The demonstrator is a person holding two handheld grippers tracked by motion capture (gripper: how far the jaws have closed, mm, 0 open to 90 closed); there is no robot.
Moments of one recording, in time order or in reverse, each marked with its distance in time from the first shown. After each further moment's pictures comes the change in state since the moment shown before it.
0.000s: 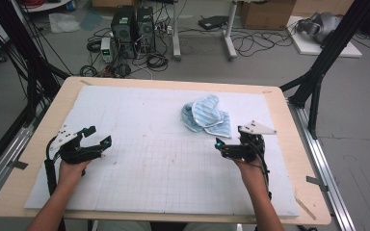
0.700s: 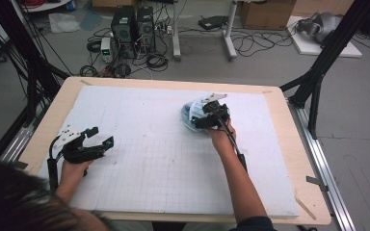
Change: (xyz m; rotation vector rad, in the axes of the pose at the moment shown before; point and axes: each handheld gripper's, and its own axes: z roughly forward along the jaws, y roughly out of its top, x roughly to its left) left arm 0.000 -0.003 0.005 0.030 -0.011 -0.010; right arm 0.002 0.050 0.138 0.239 -0.050 -0.153
